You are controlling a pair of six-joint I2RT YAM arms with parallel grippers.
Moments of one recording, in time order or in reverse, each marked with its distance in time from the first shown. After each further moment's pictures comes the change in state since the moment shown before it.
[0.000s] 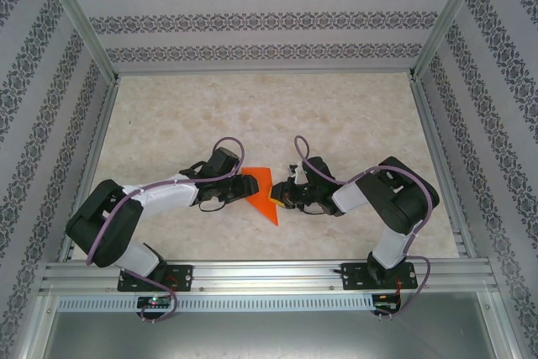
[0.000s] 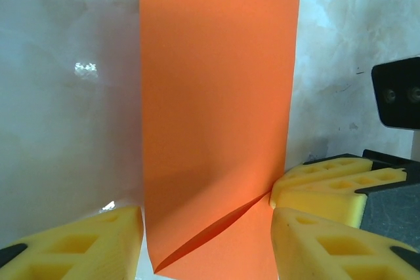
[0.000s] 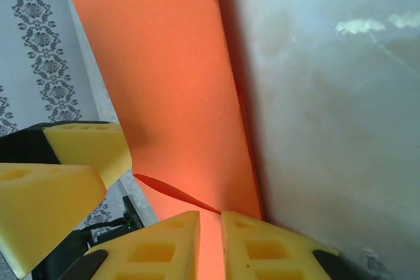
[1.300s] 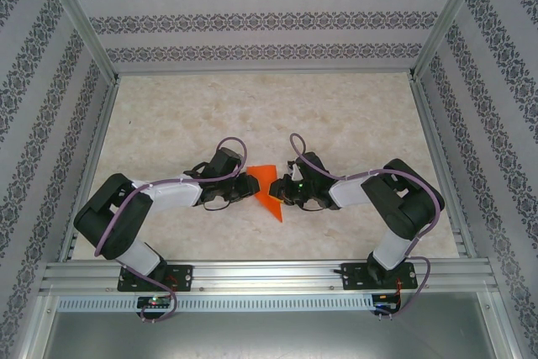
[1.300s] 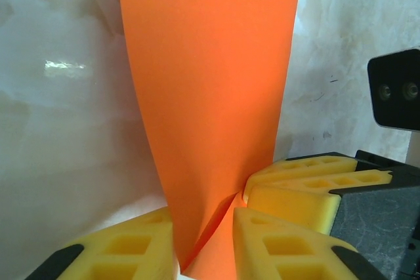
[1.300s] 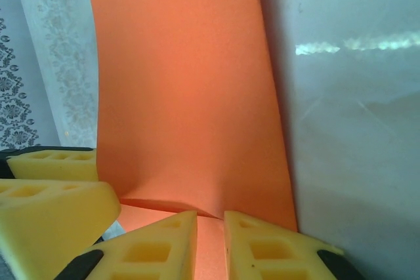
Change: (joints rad) left arm 0.000 0.061 -0.014 0.142 0.058 -0.047; right arm 0.021 -0.053 0.093 -0.254 0.133 -0.091
